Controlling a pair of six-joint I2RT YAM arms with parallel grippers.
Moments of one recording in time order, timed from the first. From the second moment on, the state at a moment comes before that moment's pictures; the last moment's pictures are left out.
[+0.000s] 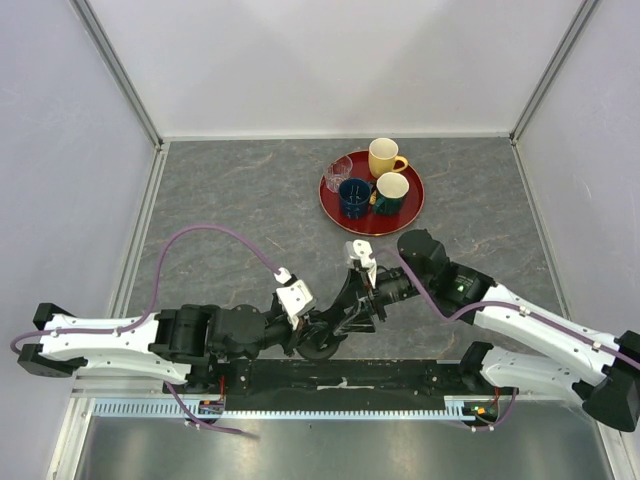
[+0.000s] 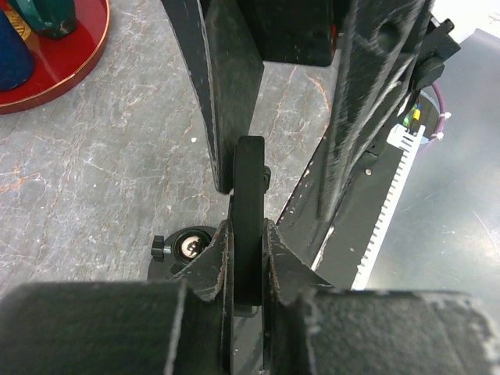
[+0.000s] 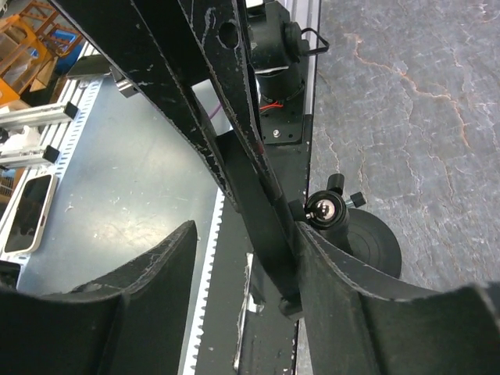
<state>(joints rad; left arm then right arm) -1.56 0.74 0.78 -0.39 -0.45 -0.27 0.90 0.99 0.81 -0.16 -0.86 0.07</state>
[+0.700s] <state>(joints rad) -1.56 0.58 0.94 -0.68 -0.76 -0.75 1.00 0.84 0.63 0.02 -0.59 0.14</state>
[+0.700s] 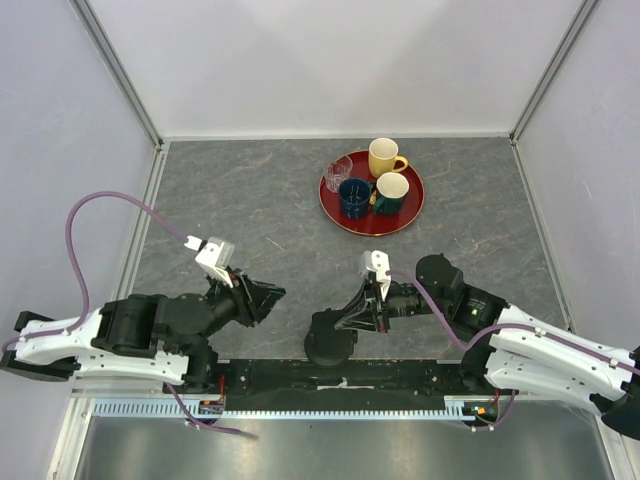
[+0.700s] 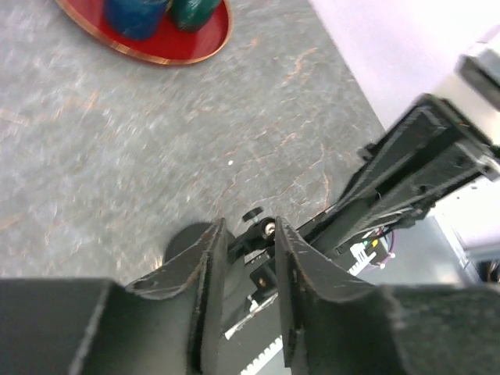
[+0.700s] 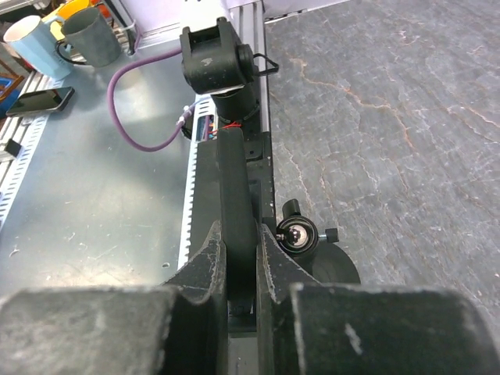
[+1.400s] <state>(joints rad) -1.19 0.69 0.44 -0.58 -0.32 -1.11 1.00 0.86 0.66 -0.02 -0.50 0.05</state>
